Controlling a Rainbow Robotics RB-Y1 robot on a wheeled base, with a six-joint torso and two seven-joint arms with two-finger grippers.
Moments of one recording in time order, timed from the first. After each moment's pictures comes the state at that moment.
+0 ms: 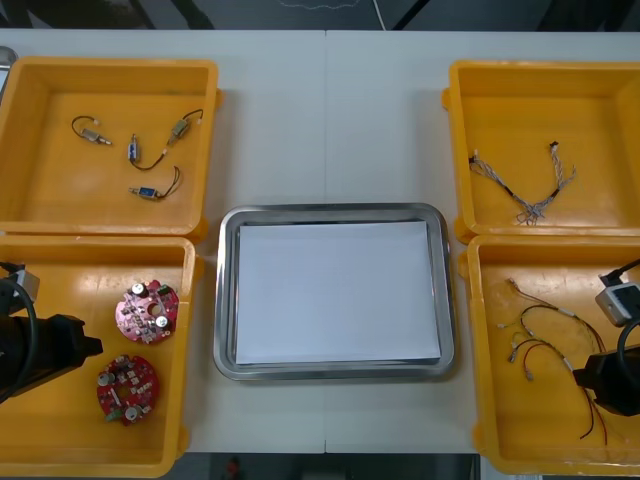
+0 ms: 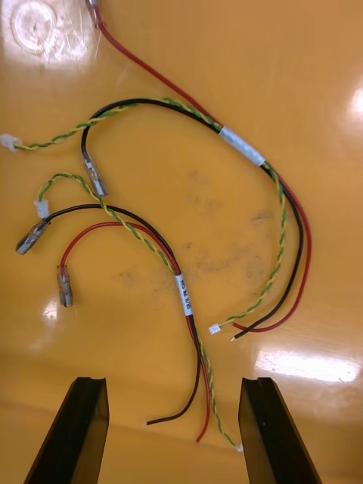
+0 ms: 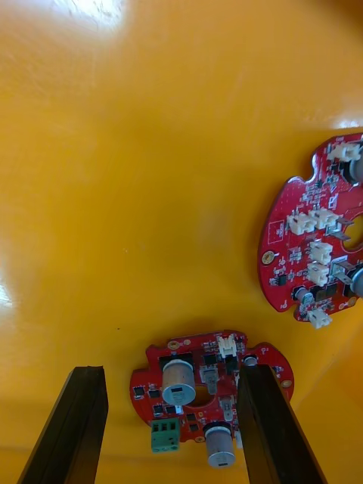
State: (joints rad) right arm 0.35 -0.84 -0.12 -2.28 -0.77 1.37 1.47; left arm 0.26 0.69 0.19 -2.20 0.83 1.45 -0.97
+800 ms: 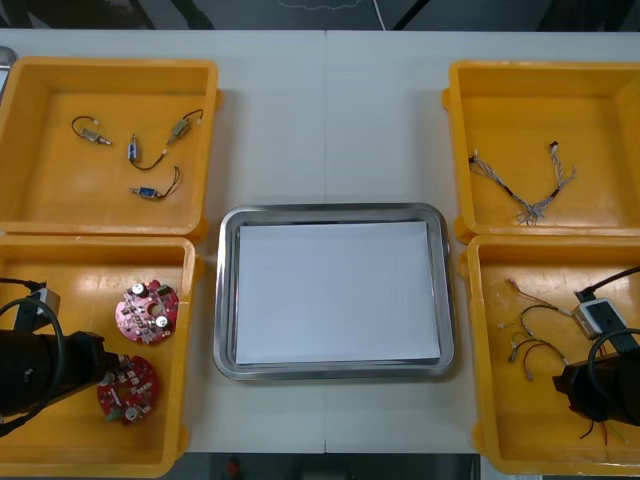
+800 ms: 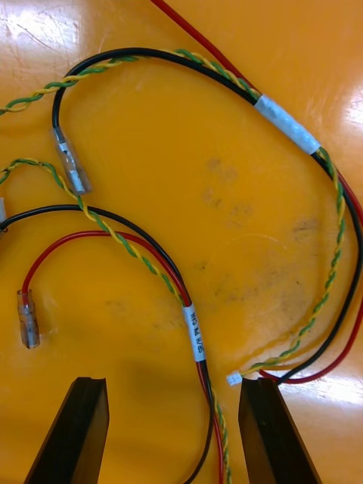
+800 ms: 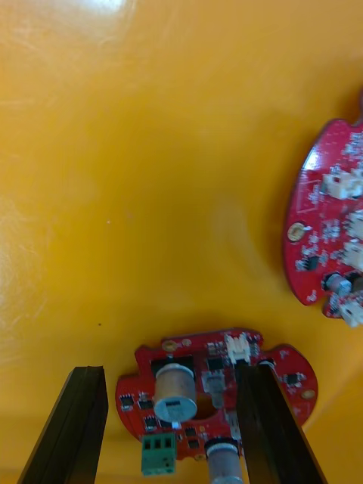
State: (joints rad) right arm 0.35 -0.84 0.02 -2.17 -0.66 1.18 1.47; left arm 0.29 0.65 0.11 -2.17 0.75 1.39 -0.97
